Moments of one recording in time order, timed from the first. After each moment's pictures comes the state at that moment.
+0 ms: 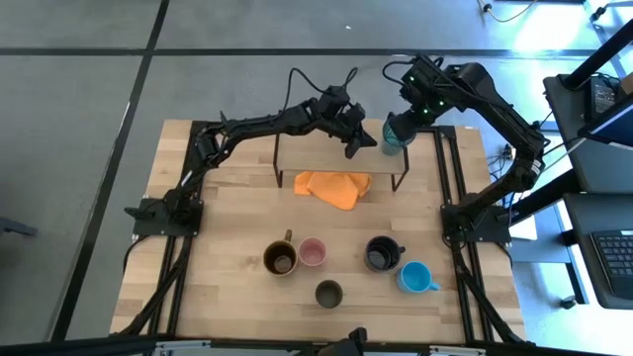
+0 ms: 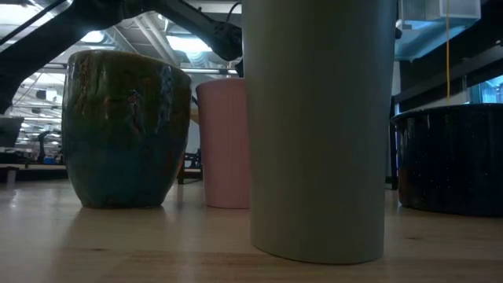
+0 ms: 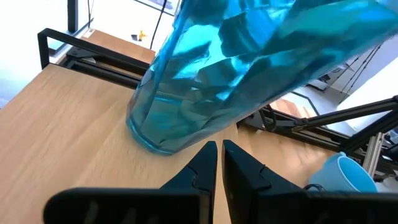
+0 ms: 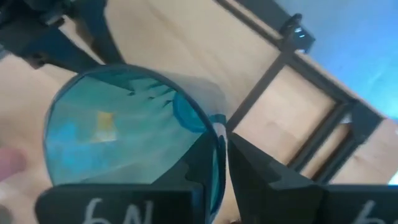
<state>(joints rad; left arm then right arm) 0.47 2.21 1.91 -0.12 0.60 -0.17 -0.68 1.53 1.87 -1.57 0.06 0.24</state>
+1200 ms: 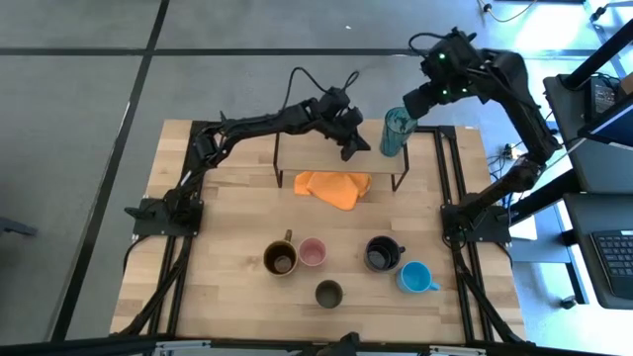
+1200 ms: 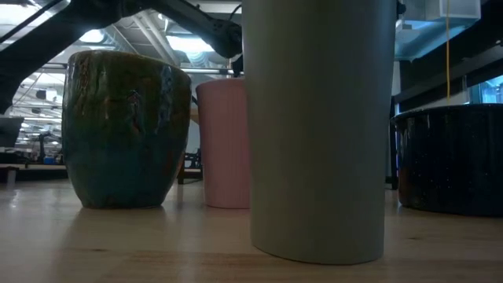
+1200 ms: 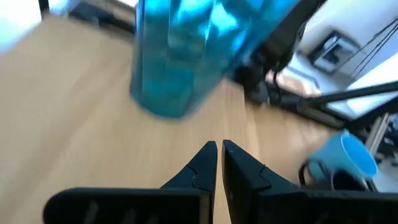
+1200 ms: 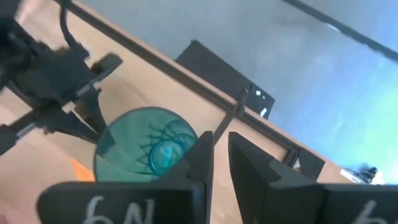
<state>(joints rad) 0.47 2.19 1.91 -0.30 0.58 -0.13 -0.72 1.53 2.14 -1.57 0.19 0.20</state>
